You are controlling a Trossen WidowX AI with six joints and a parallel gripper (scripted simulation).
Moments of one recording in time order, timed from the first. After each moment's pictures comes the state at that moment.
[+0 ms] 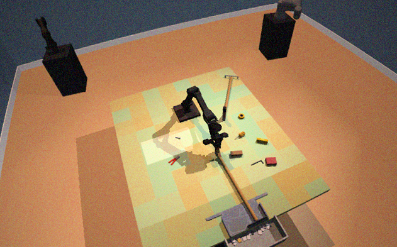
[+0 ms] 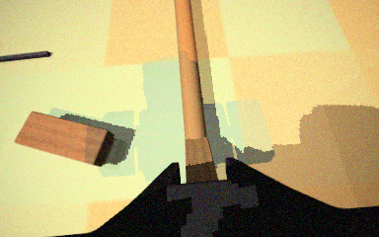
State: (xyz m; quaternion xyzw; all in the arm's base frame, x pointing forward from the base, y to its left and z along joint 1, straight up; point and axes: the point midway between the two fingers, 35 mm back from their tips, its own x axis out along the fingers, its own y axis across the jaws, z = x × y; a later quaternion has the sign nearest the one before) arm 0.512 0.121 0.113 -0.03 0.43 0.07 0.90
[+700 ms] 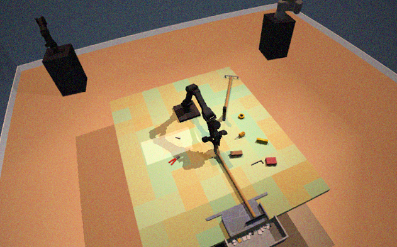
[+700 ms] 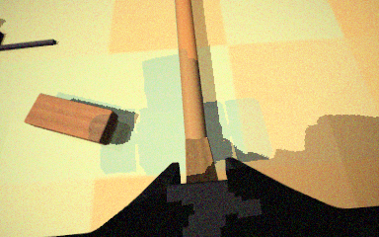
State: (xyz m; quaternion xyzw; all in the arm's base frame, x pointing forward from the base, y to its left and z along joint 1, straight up) arm 0.490 0.120 0.116 -0.03 0.43 0.07 0.90
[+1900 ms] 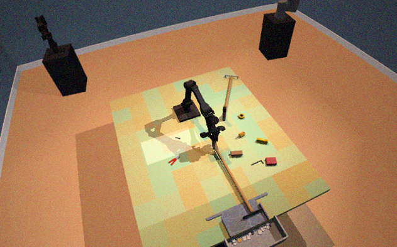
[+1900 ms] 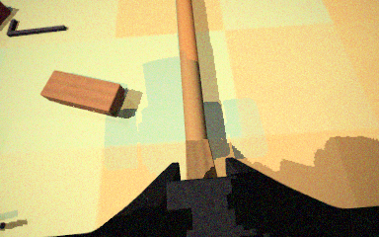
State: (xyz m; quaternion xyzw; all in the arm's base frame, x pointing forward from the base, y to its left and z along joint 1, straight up) arm 0.454 0.117 0.122 -0.03 0.43 0.07 0.90
